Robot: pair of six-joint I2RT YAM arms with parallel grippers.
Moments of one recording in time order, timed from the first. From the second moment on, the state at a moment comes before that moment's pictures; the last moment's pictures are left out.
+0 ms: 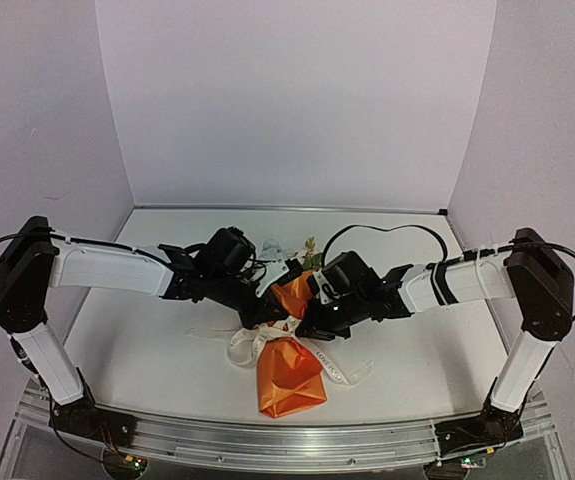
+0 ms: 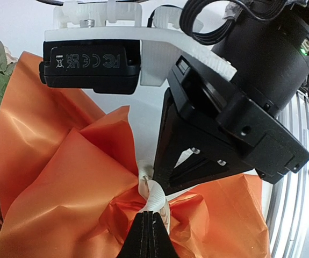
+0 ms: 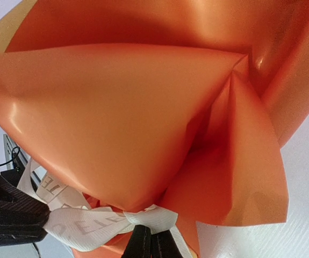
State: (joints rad) left arm -0.93 1.71 1.09 -0.15 0.36 0.11; right arm 0.90 1.79 1.03 -0.13 -0.28 0.84
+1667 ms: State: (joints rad) left arm -0.86 1.92 1.41 -0.44 0.23 -0.44; right arm 0.80 1.71 0.94 -0.17 -0.22 0.84
